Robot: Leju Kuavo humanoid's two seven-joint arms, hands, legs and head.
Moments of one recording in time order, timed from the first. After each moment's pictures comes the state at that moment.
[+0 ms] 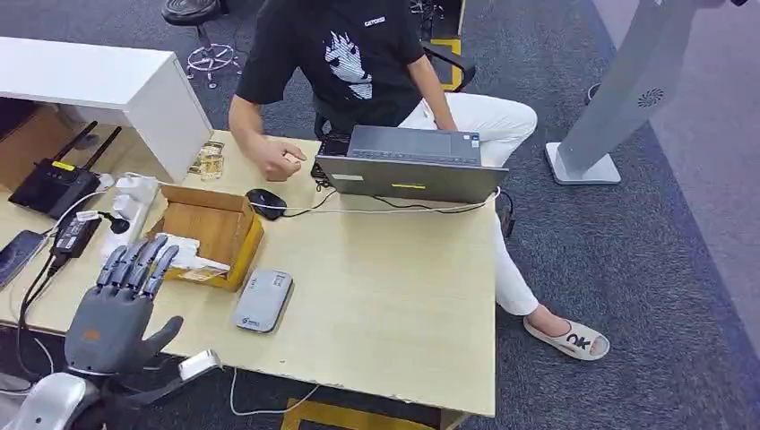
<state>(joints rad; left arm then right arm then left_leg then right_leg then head) 0.32 0.40 -0.03 -1.98 -1.27 0.24 0.02 -0.02 0.15 -1.14 -0.25 1.27 -0.50 0.02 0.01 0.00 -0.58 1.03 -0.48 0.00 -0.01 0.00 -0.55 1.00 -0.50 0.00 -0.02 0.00</state>
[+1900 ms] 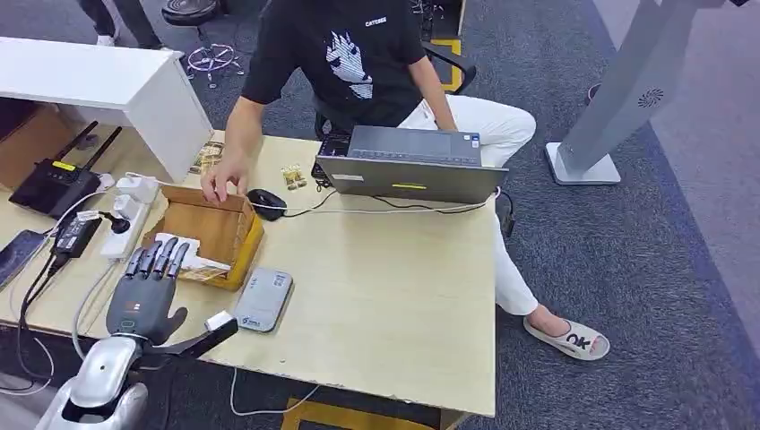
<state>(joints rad) 0.04 0.30 -0.03 -1.45 -1.43 0.27 0.06 -0.03 0.15 -1.14 -0.25 1.41 -0.48 0.05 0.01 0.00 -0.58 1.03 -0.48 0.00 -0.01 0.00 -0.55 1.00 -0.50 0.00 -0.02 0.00</state>
